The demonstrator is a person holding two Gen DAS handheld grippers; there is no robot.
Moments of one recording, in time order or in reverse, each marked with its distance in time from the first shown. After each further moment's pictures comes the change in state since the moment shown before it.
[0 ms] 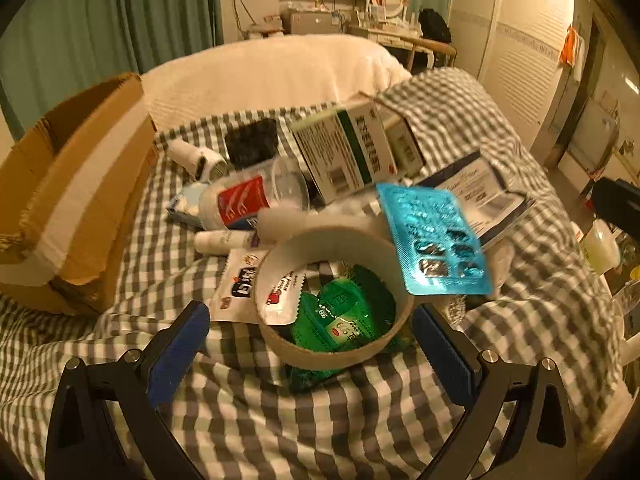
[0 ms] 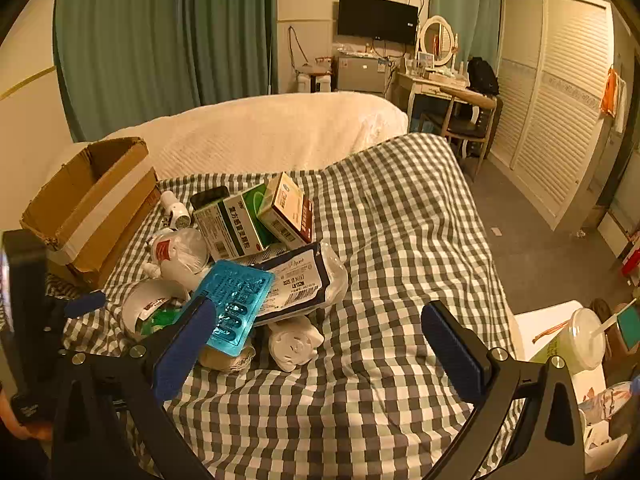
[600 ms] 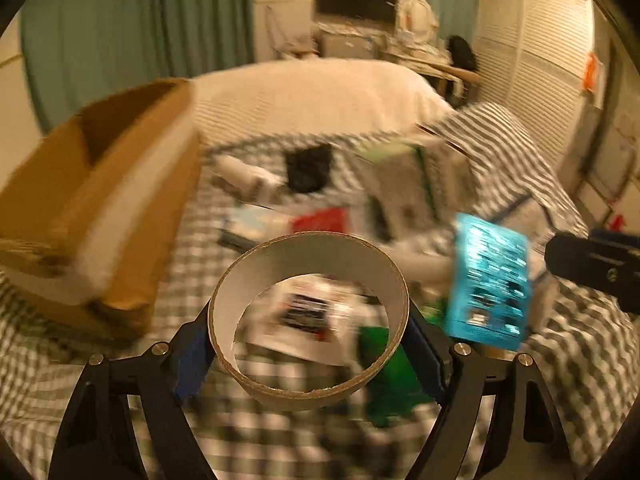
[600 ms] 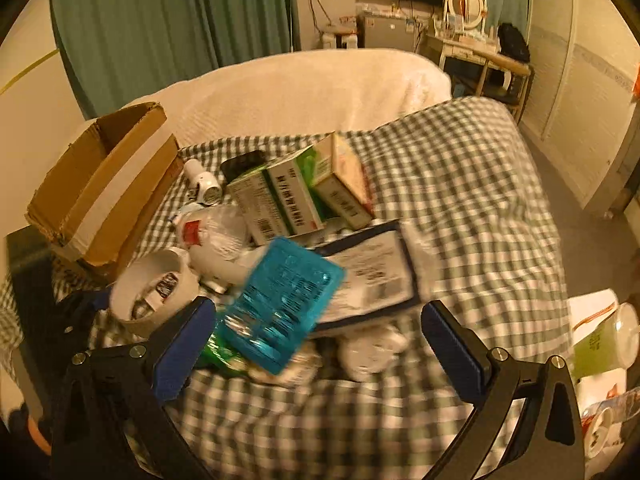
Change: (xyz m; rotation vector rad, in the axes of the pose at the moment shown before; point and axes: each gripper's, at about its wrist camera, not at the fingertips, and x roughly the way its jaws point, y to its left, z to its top) left arm -0.007 0.054 0.009 -0.086 -0.115 0.114; right arm 0.058 0.058 0.017 0.031 0.180 0.106
